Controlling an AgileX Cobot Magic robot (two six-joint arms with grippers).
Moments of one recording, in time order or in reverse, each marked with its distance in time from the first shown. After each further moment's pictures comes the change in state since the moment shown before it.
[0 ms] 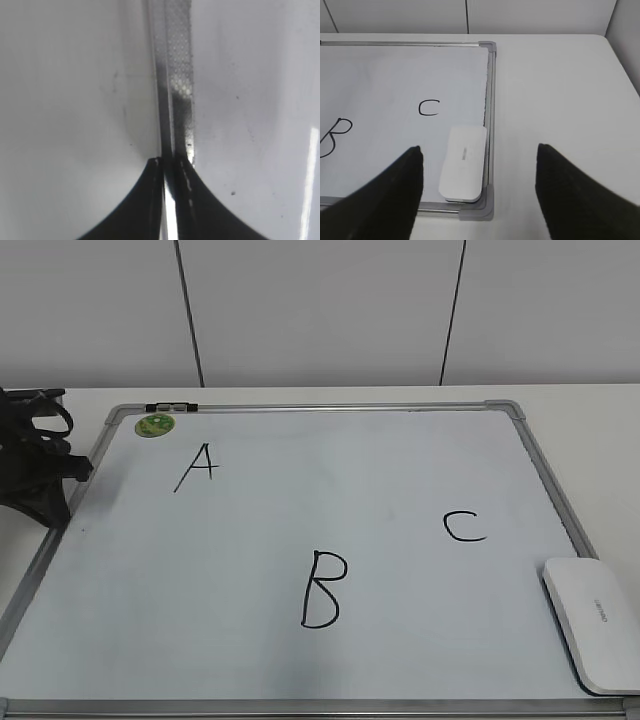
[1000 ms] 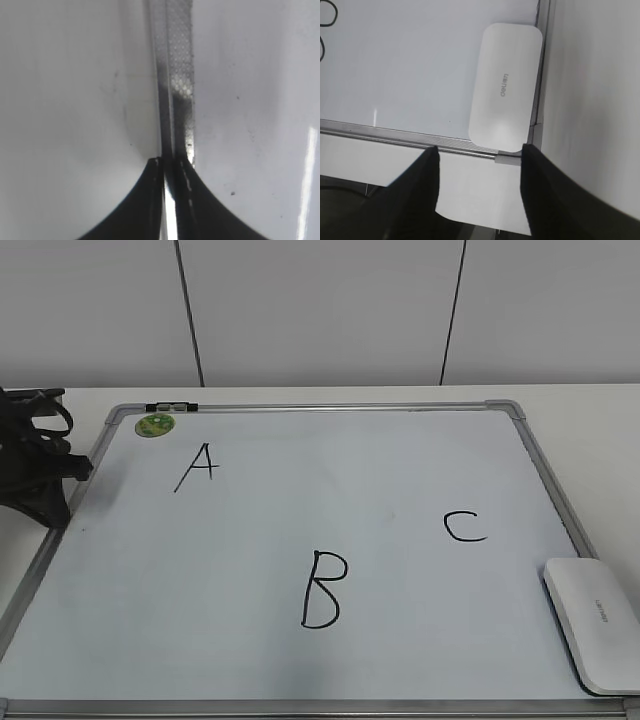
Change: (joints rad) left arm 0.000 0.000 0.000 -0.007 0.004 0.000; right arm 0.000 0.943 -0.150 0.183 -0.066 -0.133
